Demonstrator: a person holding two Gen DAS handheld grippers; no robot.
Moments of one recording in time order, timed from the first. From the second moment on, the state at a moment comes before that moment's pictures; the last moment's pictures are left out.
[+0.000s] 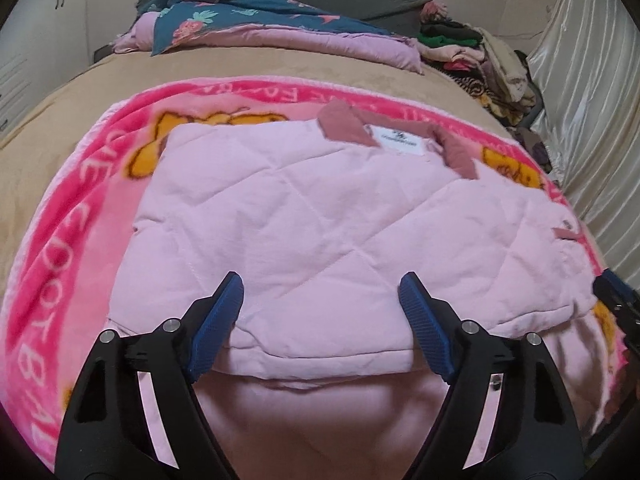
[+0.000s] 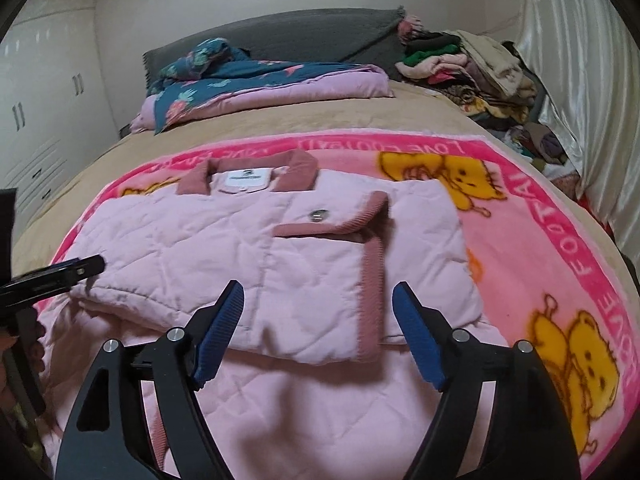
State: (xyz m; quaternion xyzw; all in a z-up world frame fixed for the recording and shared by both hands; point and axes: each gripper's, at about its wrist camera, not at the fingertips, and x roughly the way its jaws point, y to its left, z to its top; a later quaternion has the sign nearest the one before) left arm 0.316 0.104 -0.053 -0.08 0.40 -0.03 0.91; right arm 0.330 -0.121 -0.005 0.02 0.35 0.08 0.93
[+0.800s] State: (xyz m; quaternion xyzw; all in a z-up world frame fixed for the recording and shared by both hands) left arm 0.319 0.135 -0.077 -0.12 0.42 -0.03 0.90; right arm 0.377 -0.028 -0.033 -0.03 0.43 0.14 0.89
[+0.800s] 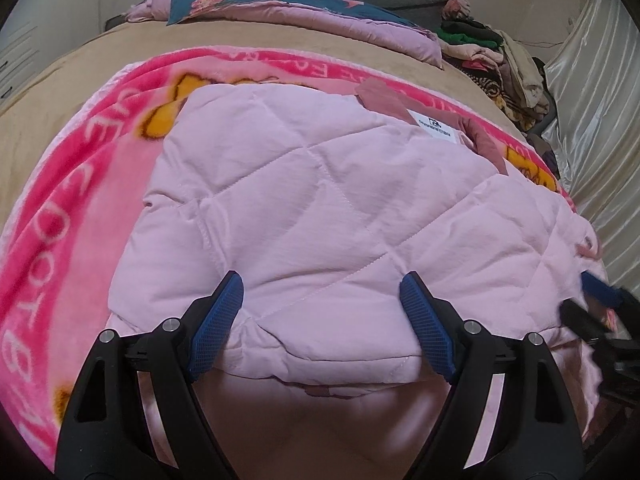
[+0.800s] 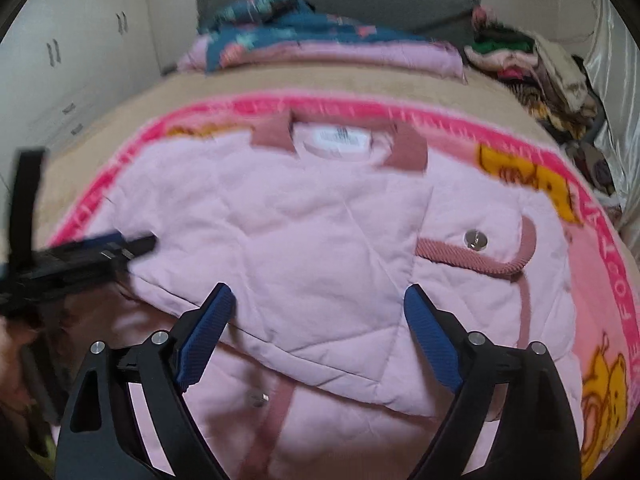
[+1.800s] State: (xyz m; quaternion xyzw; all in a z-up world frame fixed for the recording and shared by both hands) left arm 0.293 0.139 -0.043 -0.16 0.41 -0.02 0.90; right arm 0.362 -0.036 -0.049 0.01 0.42 0.11 0.90
